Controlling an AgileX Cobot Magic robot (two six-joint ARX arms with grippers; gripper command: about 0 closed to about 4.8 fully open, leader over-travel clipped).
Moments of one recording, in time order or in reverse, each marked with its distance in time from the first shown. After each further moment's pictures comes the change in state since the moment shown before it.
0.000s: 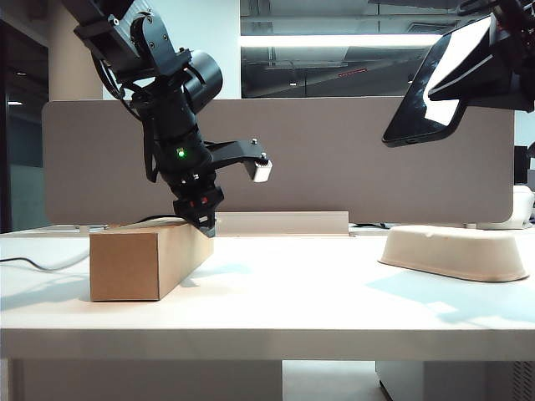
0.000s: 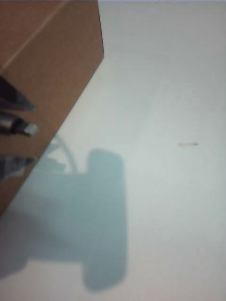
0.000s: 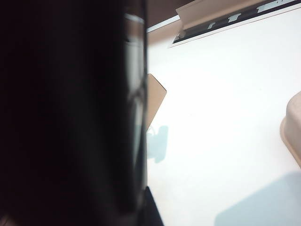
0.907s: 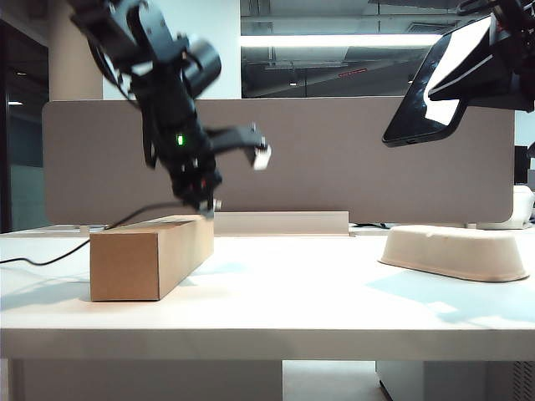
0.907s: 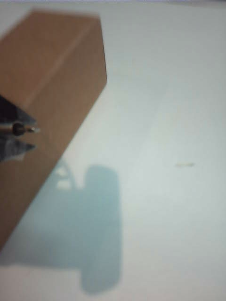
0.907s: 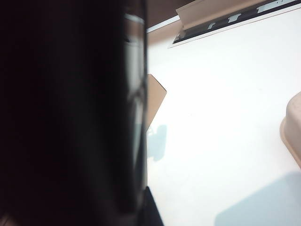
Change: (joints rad) left arm -0.007 -0.050 -0.003 0.007 -0.029 -0.002; right arm 0.000 0.000 0.000 0.000 0.000 0.000
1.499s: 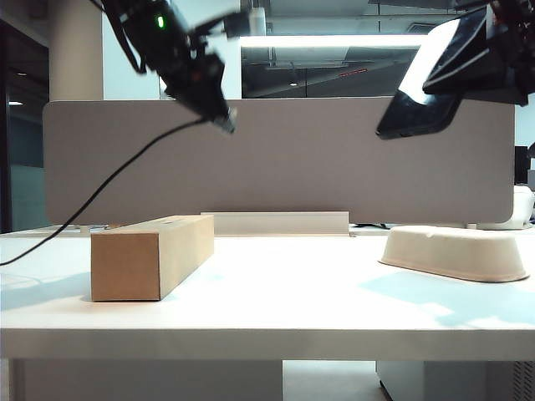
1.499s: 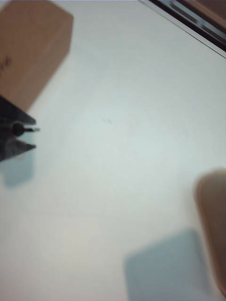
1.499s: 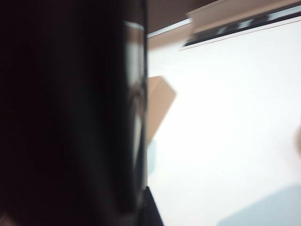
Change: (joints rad) left arm -0.005 -0.274 0.003 -0.213 0.367 -0.294; right arm 0.011 0.000 0.003 0.032 -0.048 -0.015
